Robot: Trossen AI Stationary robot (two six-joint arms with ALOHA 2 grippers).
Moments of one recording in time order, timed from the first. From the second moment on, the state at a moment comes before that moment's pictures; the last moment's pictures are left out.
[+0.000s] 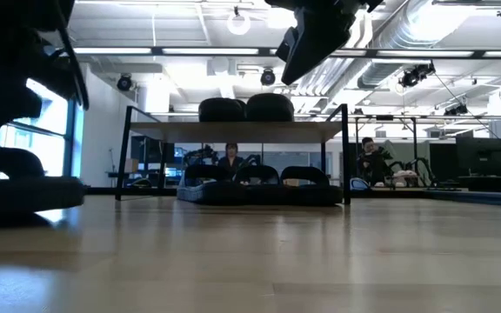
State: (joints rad) left arm -0.41 1.61 0.95 -1.28 -0.09 -1.47; right arm 0.10 1.68 1.36 -0.67 -0.12 -0.12
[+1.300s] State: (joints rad) left arm -0.18 1.62 1.22 -1.36 -0.73 -0.75; right arm 0.14 1.44 1.36 -0.71 0.12 -0.07
